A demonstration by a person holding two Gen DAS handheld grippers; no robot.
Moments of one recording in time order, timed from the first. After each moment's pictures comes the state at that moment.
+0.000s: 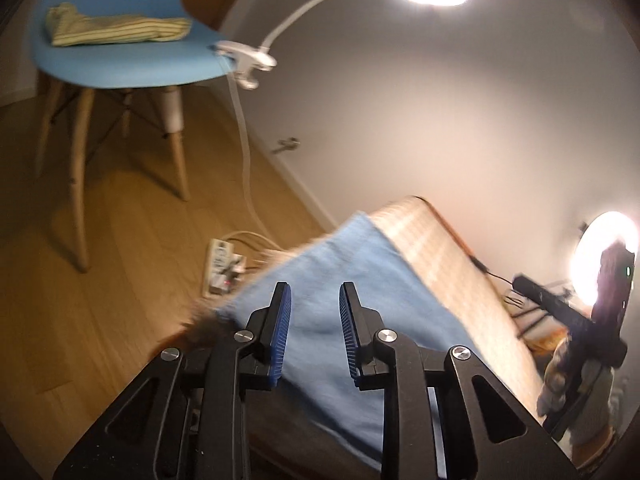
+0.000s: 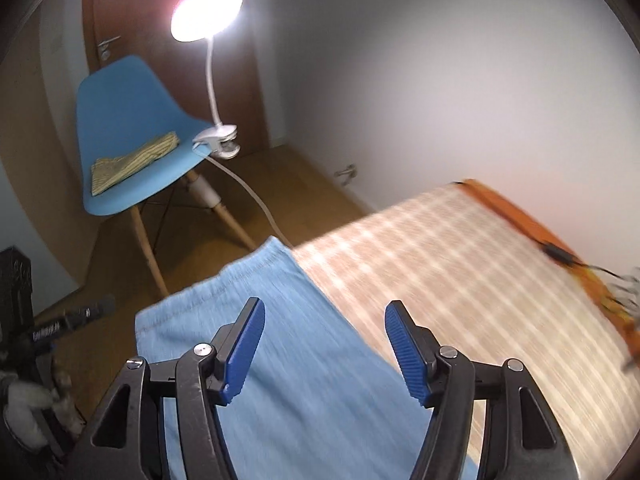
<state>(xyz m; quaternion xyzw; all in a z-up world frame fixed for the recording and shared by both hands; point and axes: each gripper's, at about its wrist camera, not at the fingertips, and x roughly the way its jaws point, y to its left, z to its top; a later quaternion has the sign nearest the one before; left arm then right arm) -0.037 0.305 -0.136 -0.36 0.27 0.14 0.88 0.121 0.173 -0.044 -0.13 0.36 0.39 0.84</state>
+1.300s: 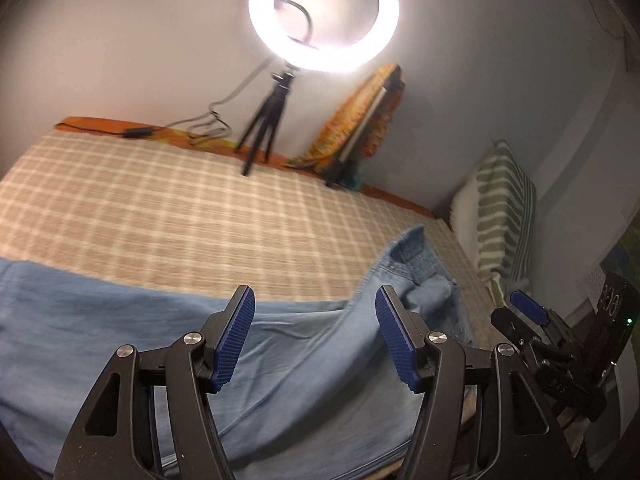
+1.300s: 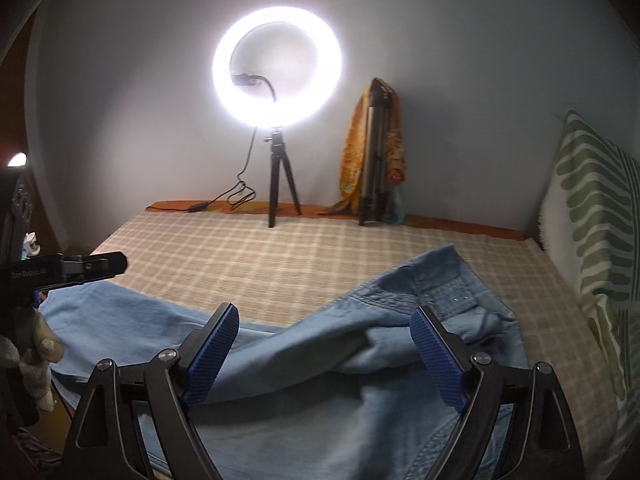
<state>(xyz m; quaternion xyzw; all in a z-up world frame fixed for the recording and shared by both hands) 0.082 -0.093 -0.042 -0.14 0.38 -0.28 0.87 -0.073 -0.240 0.018 0.00 0.30 -0.04 0.95</state>
